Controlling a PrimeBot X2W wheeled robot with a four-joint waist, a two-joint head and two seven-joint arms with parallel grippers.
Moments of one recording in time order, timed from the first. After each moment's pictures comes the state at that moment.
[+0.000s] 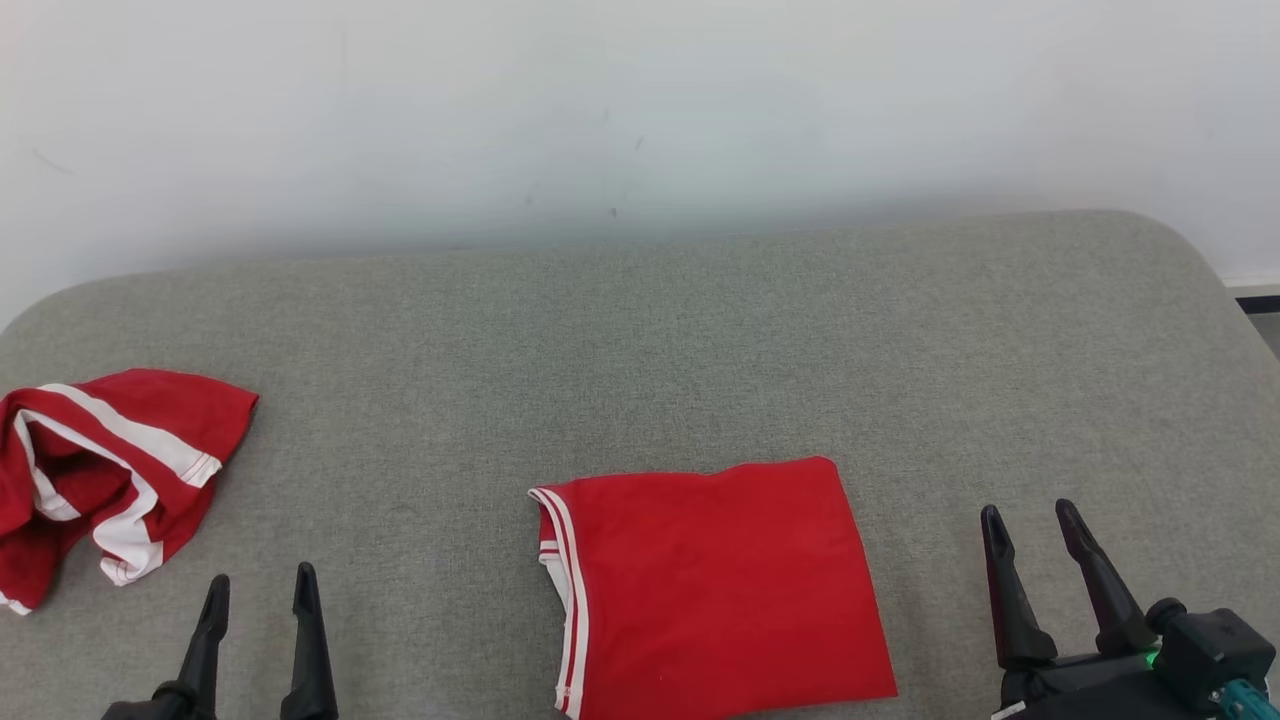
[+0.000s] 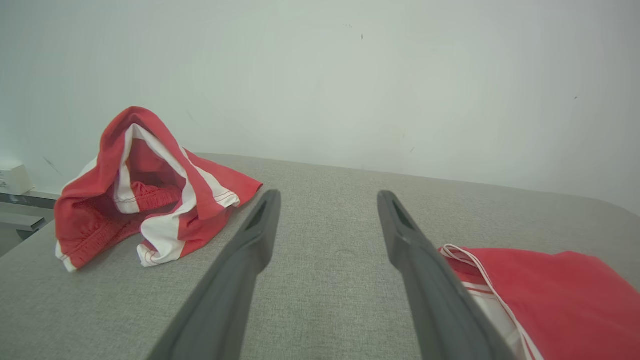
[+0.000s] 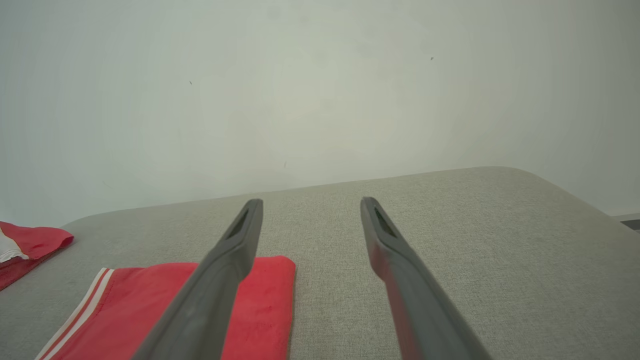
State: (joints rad) left arm 0.05 0.07 0.07 0.07 -0.19 -0.03 -0.26; right arm -0.01 -0.19 0.09 0.14 0.35 0.13 -0.26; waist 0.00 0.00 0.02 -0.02
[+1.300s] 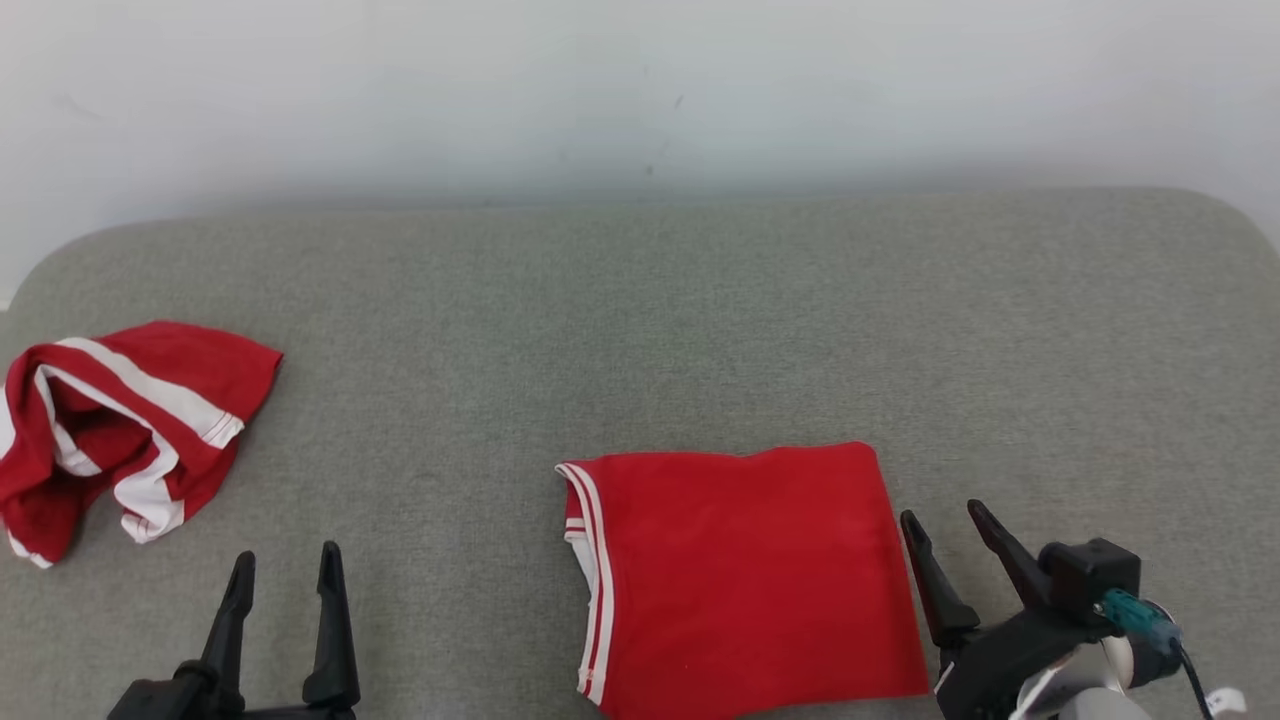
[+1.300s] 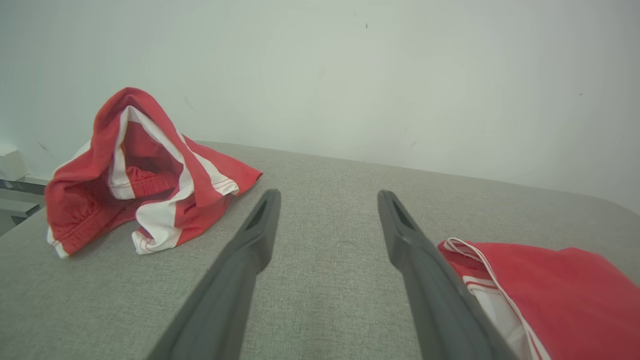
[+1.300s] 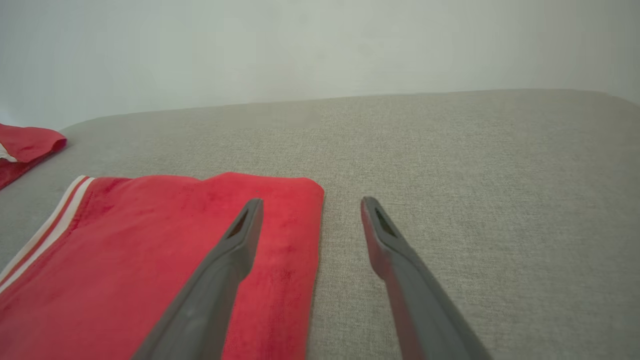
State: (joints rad) left arm 0.03 0.05 0.06 0.07 -0.20 -0.06 -0.26; right arm -0.21 -0.23 0.25 0.44 0.38 0.13 -0.17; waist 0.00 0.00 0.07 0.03
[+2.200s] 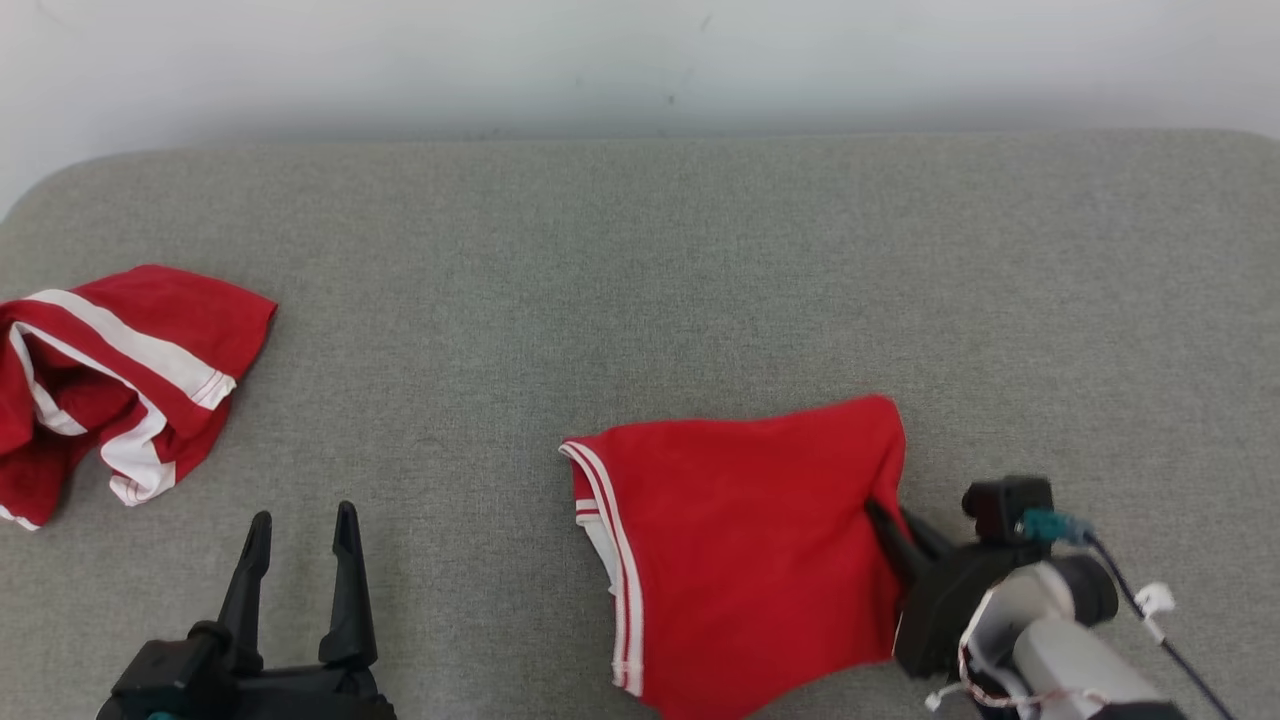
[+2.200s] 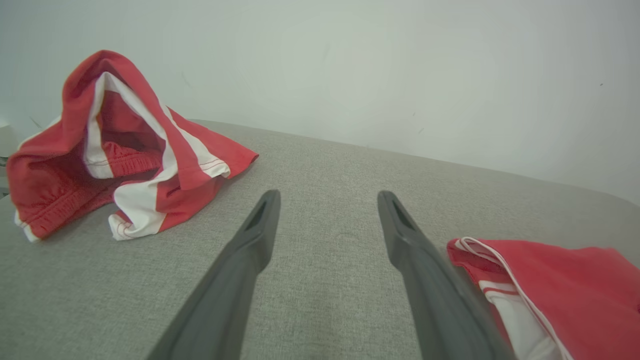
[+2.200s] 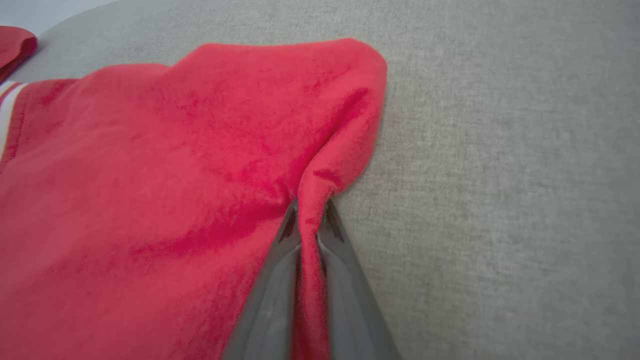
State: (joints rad) left arm -0.04 0.05 0.01 0.09 -0.23 -0.04 -0.26; right arm -0.42 -0.23 0.46 0.70 0.54 0.13 -0.03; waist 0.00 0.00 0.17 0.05
